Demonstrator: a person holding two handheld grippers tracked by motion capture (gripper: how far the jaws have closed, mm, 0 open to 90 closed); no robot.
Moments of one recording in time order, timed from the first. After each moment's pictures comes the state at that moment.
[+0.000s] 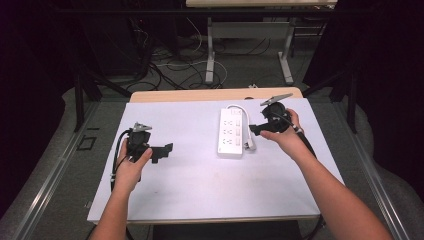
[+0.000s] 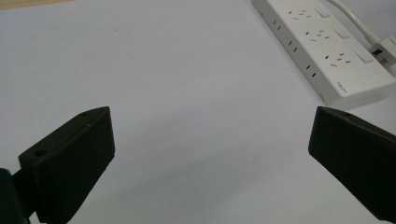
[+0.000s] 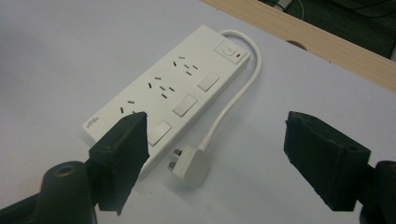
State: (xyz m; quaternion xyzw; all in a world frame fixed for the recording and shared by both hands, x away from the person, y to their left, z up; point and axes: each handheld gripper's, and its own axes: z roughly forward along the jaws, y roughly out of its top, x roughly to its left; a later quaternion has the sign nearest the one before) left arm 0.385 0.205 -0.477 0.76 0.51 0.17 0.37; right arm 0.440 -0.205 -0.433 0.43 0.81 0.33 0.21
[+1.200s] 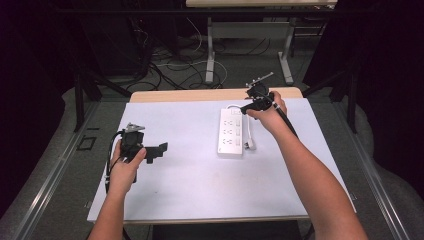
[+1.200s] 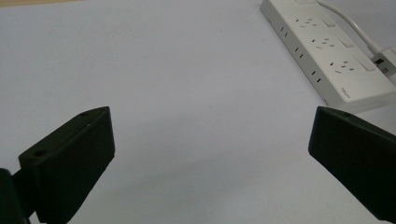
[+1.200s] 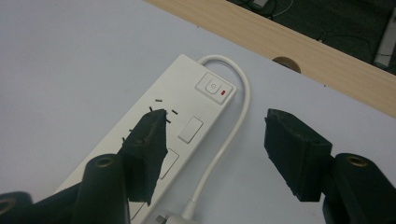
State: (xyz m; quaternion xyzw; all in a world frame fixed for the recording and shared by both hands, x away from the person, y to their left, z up) left arm 0.381 0.219 -0.475 0.74 0.52 0.17 0.38; right arm 0.509 -0.172 -0.426 0.47 0.81 0.29 0.20
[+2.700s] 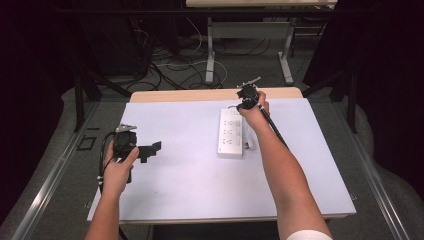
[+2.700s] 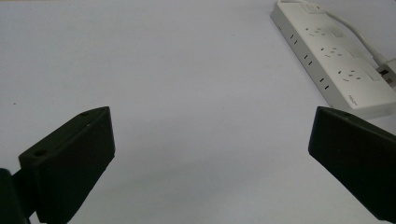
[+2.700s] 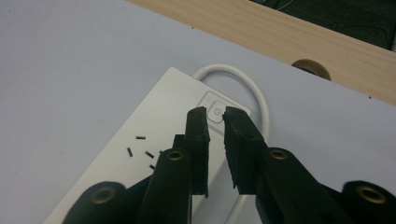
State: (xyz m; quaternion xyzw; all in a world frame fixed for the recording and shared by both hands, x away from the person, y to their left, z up) left arm 0.380 0.237 -0.476 0.72 0.54 0.17 0.40; right arm 0.561 -0.151 -0.480 0.49 0.79 0.30 0.20
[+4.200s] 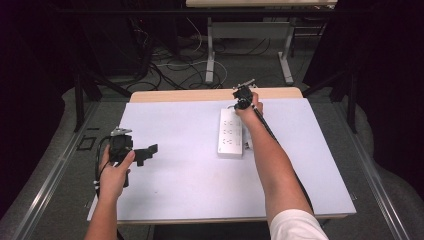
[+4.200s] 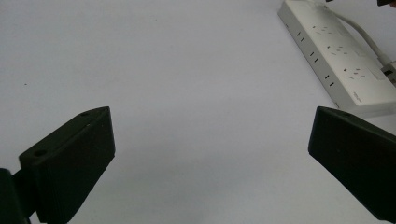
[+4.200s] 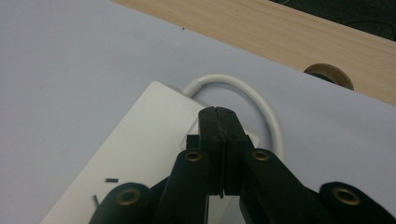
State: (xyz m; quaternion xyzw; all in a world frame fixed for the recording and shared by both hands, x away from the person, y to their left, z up) left arm 0.372 0.247 -0.480 0.71 0.56 0.16 0.39; right arm 0.594 -0.142 -0.514 0.51 0.79 0.29 0.19
